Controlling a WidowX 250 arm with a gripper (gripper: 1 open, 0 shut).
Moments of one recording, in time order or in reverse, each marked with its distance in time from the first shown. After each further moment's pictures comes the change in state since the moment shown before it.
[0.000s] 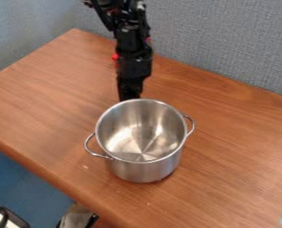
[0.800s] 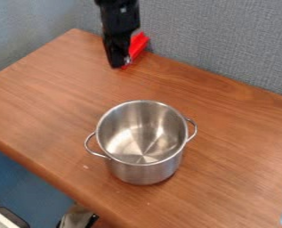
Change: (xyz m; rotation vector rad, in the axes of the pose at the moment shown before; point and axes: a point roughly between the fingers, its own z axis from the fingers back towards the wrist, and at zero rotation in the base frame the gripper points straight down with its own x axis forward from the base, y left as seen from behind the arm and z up) arm -0.020 -0.001 0.100 0.085 -0.138 0.046
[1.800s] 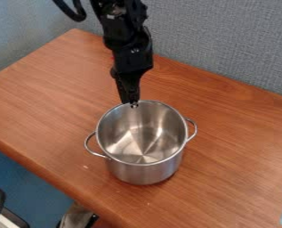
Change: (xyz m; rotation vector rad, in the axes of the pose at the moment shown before) arm -0.012 -0.059 -0.033 0.044 -0.030 -0.161
